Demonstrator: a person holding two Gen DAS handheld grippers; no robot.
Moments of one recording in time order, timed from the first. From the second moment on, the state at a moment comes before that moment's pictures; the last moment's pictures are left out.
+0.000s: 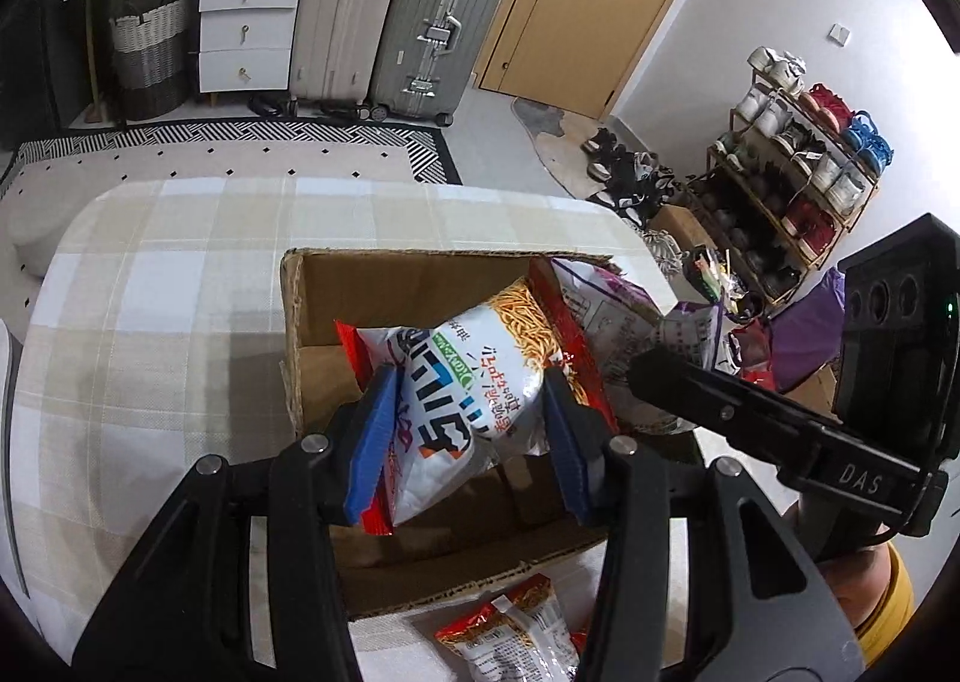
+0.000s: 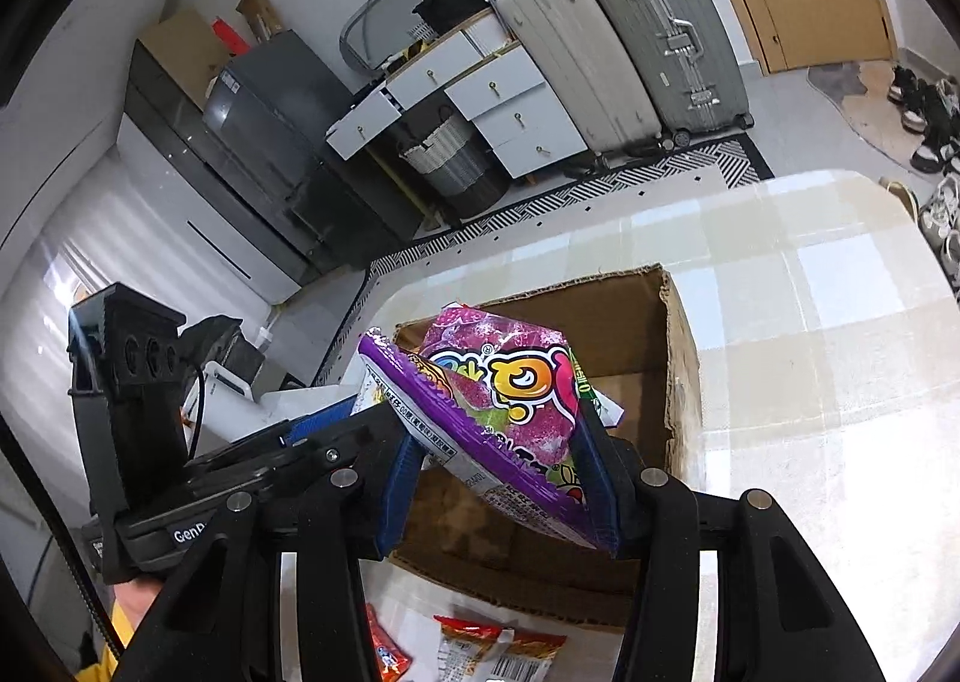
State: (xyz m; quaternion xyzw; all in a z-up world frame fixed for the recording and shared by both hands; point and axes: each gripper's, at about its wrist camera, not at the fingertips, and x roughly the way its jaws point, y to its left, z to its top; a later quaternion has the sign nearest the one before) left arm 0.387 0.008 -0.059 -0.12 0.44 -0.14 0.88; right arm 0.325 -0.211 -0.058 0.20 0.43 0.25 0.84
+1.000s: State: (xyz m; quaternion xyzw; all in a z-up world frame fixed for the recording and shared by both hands) left arm 0.341 0.020 -0.052 -0.10 0.44 -0.11 0.89; right arm 0.295 -0.213 -0.031 0.19 0.41 0.25 0.86
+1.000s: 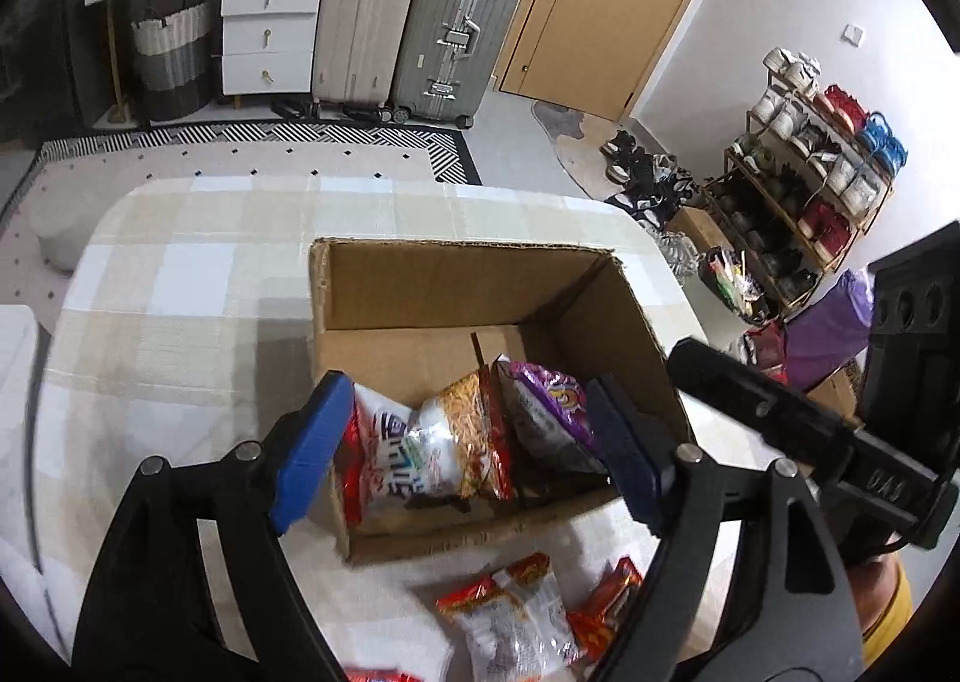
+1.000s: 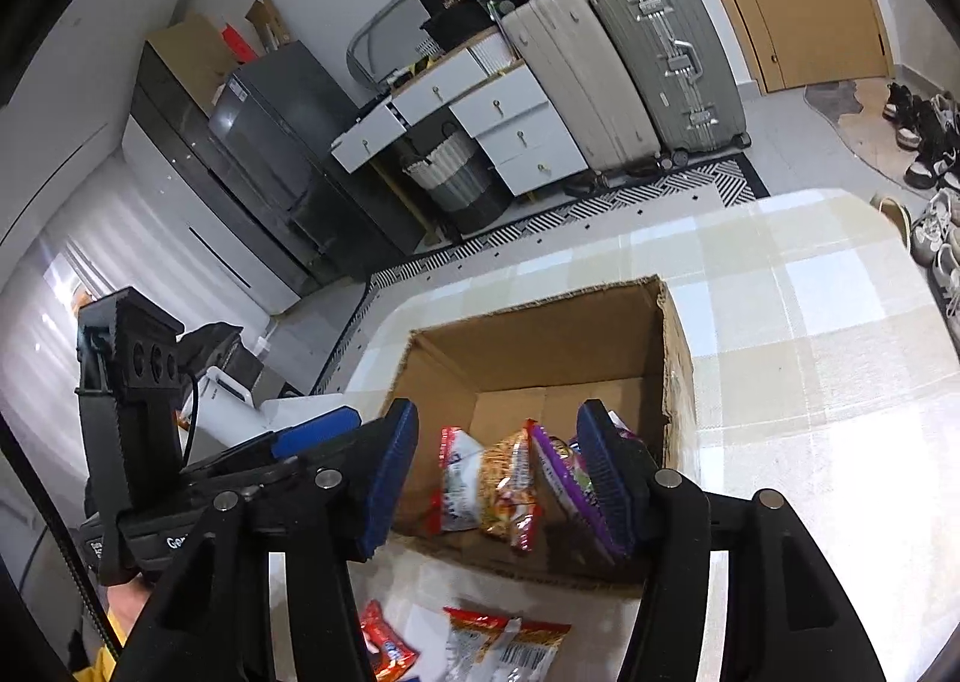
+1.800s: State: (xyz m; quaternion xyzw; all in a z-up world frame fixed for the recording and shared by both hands) left arm 0.037 0.060 0.080 -0.03 0.22 -0.06 0.97; right arm 0.065 -0.179 0.092 0.11 0.22 0.31 0.92
